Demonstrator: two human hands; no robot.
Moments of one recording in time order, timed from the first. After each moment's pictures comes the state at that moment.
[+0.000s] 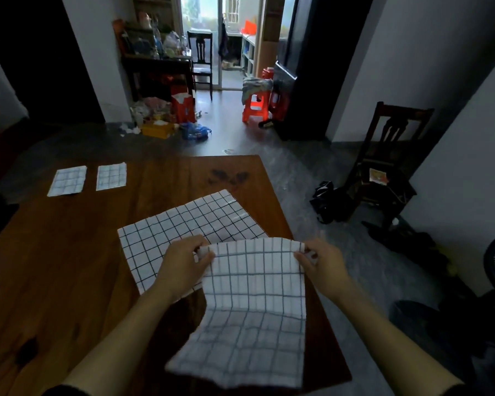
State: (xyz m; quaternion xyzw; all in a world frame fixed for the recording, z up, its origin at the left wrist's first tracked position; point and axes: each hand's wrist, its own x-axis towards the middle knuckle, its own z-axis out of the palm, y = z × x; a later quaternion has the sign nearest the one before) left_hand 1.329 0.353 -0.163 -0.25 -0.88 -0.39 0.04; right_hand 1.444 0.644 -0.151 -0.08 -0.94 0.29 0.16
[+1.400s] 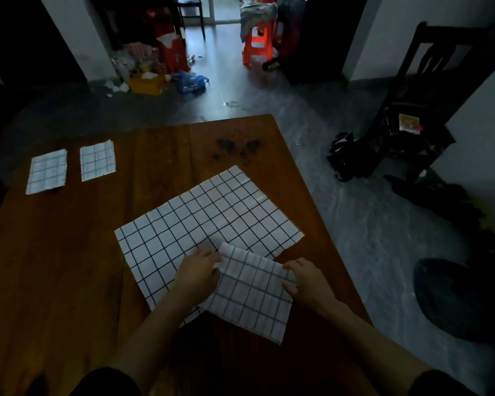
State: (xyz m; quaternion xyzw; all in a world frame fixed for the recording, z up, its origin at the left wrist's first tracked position) left_hand 1.221 0.354 -0.283 -0.31 -0.93 -0.16 -0.09; right_hand 1.349 0.606 -0.286 -0.13 -0.95 0.26 -0.09
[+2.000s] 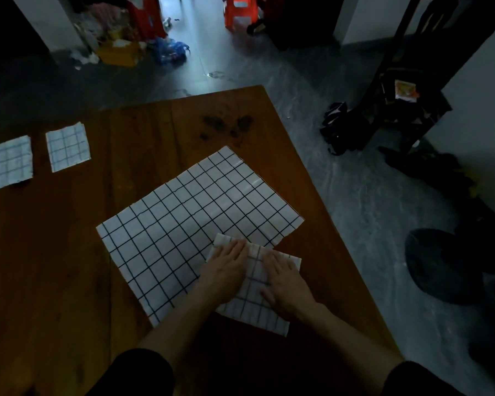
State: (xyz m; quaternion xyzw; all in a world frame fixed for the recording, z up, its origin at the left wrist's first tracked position) left_hand 1.229 0.404 -0.332 -0.44 -0.88 0.01 -0.18; right_hand 1.343 0.563 -0.337 -0.06 -0.96 0.20 -0.16
